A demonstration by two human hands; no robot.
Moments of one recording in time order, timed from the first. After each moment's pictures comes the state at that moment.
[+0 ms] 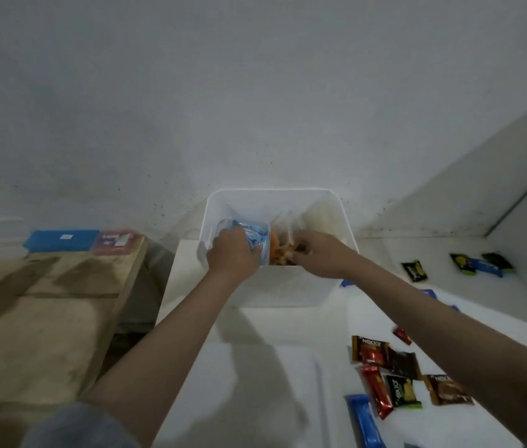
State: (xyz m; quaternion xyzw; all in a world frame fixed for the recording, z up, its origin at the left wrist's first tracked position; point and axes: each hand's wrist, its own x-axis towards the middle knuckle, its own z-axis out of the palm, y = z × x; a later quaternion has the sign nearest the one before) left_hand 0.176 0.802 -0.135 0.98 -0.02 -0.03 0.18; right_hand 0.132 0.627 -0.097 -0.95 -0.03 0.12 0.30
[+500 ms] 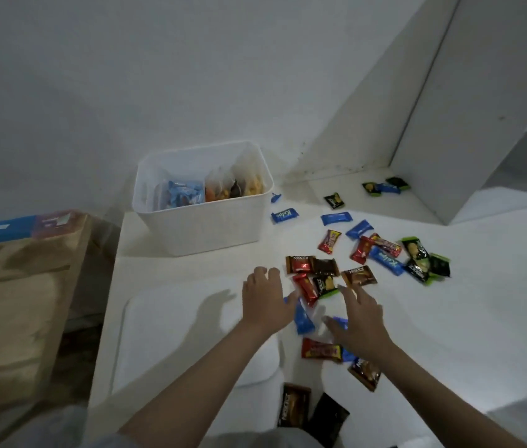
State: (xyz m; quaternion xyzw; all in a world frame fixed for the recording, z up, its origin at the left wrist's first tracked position) left_hand -0.066 0.706 -0.209 0.95 -0.22 -0.08 0.20; right_hand -0.166 0.541 -0.242 -0.95 0.22 0.05 0.22
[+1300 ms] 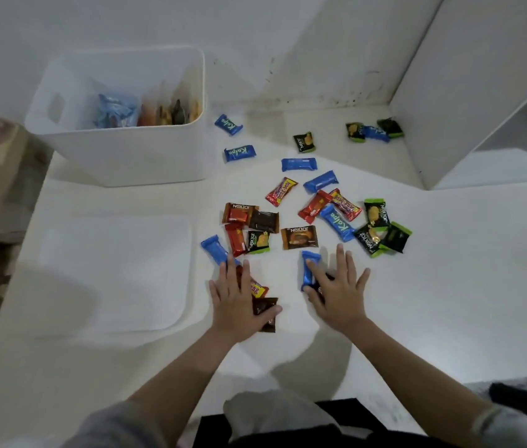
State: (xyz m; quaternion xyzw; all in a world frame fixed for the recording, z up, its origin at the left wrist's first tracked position) left_hand -0.159 0.596 -0.335 0.97 -0.11 -0.17 0.09; right_hand -0.200 0.375 -0.338 -0.99 0.09 0.09 0.07
